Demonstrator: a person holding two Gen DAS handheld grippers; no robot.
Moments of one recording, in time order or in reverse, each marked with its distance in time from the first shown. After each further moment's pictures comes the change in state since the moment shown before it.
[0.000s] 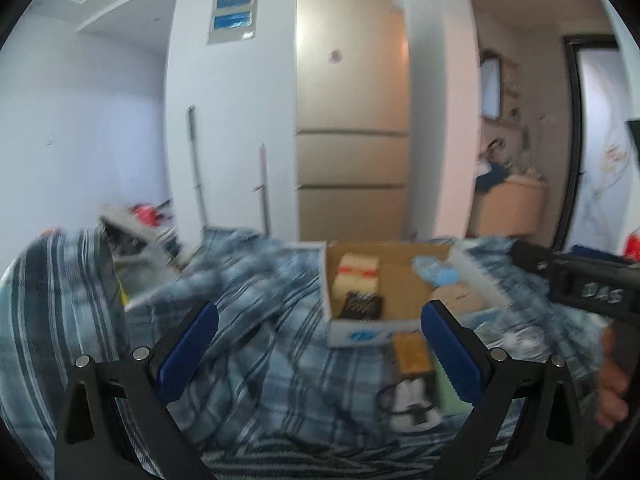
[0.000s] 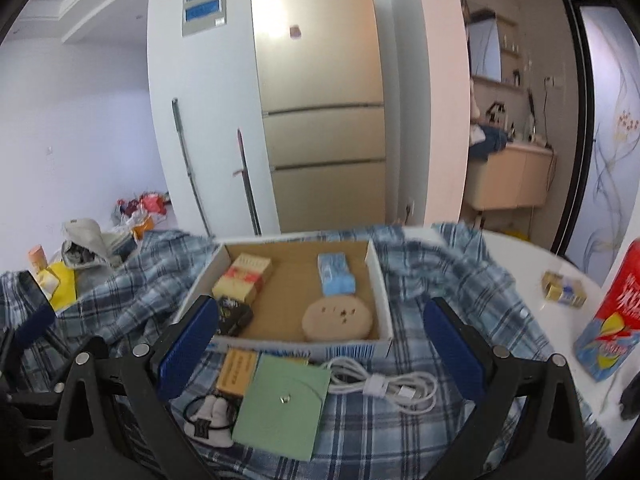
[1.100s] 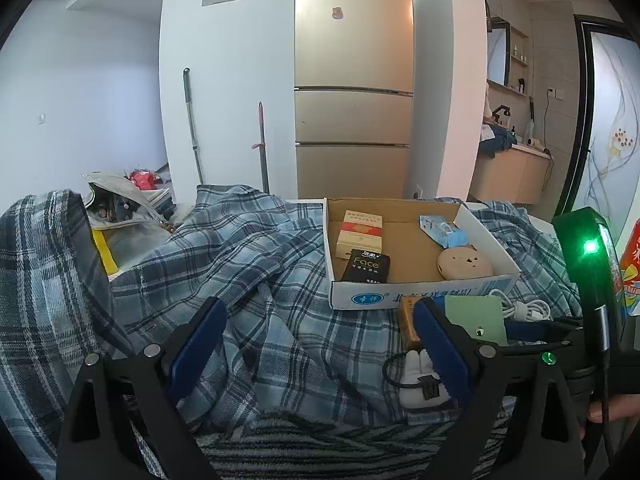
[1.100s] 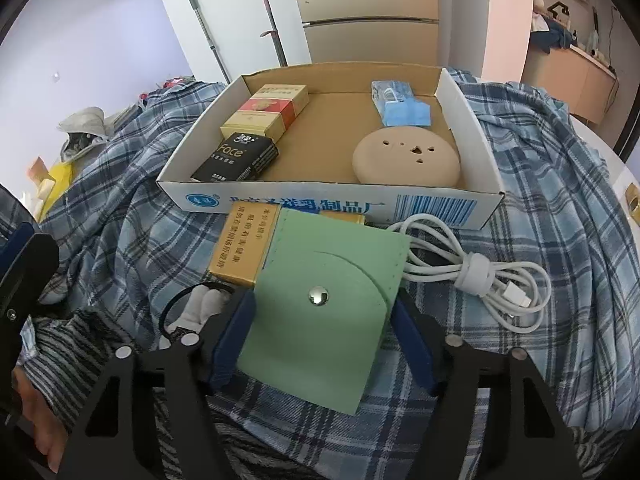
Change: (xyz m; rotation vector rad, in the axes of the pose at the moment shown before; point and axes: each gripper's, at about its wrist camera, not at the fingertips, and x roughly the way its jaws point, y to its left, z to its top) left arm 0.020 0.006 -0.007 -0.011 0.139 -0.010; right arm 0.086 0.018 -0.058 -0.024 0.483 0.156
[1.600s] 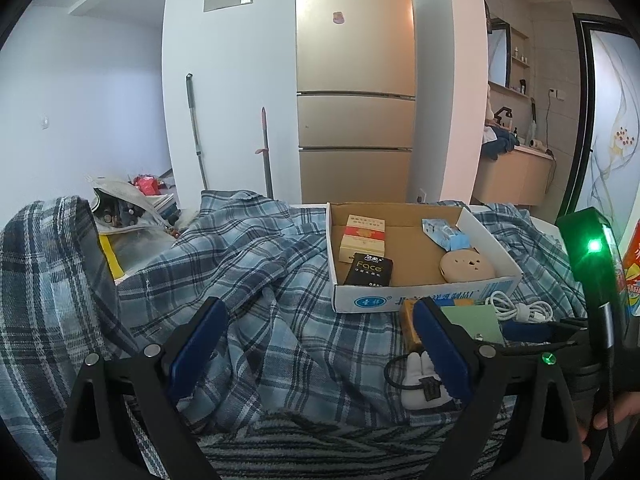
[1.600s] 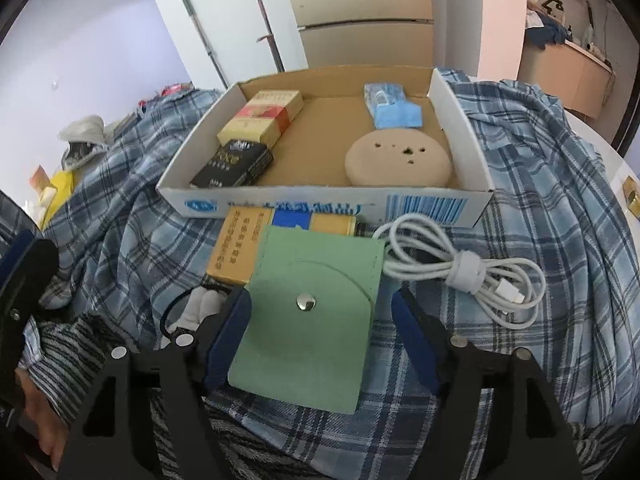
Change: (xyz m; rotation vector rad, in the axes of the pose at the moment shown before) left arm -0.006 -0.002 0.001 0.011 -0.016 0.018; right arm -0.001 -0.001 -0.002 0.021 0.002 0.008
